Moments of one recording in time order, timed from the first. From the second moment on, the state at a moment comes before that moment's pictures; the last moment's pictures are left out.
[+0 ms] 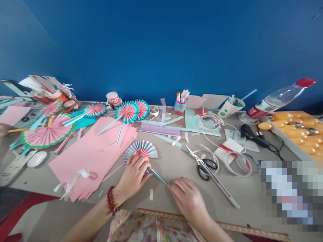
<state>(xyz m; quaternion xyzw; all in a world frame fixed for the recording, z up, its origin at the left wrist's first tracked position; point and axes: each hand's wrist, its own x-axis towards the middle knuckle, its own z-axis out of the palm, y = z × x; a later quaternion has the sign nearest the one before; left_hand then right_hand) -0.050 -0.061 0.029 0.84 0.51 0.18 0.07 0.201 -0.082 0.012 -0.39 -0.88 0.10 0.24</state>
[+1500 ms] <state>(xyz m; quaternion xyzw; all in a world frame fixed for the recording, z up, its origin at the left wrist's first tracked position) -0.007 -0.111 0.021 0.82 0.53 0.19 0.11 0.198 -0.084 0.015 -0.38 -0.88 0.14 0.25</state>
